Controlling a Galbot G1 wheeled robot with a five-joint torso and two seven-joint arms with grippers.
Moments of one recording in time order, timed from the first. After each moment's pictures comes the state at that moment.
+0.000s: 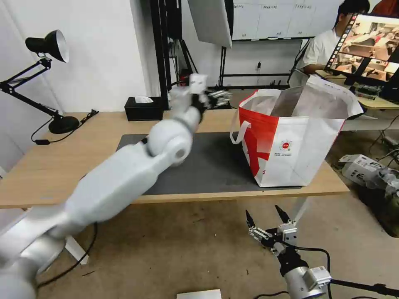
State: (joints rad) left arm 0.29 -1.01 0.30 -1.85 -0.91 0.19 -0.54; right arm -1.74 0.94 0.27 2.19 0.35 0.18 0.35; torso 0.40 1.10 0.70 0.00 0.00
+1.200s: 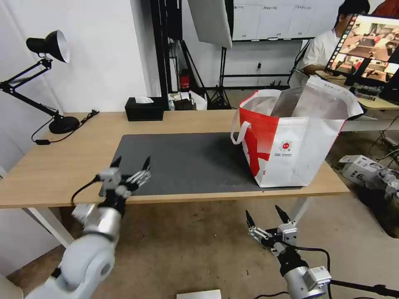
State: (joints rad) left arm 1.55 -1.04 -0.51 -2.23 -0.53 0.00 -0.28; right arm -1.74 0.94 0.27 2.19 0.35 0.18 0.35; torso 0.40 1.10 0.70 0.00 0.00
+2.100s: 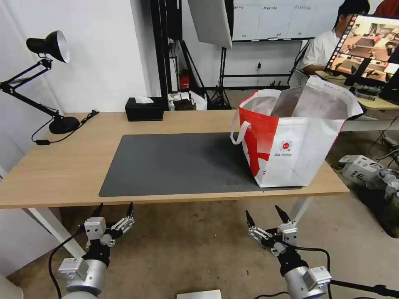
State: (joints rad) left arm 1.77 -1.15 -0.56 -2.16 -0.41 -0.08 -0.21; right arm -1.74 0.94 0.27 2.19 0.35 0.18 0.35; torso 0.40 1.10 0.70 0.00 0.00
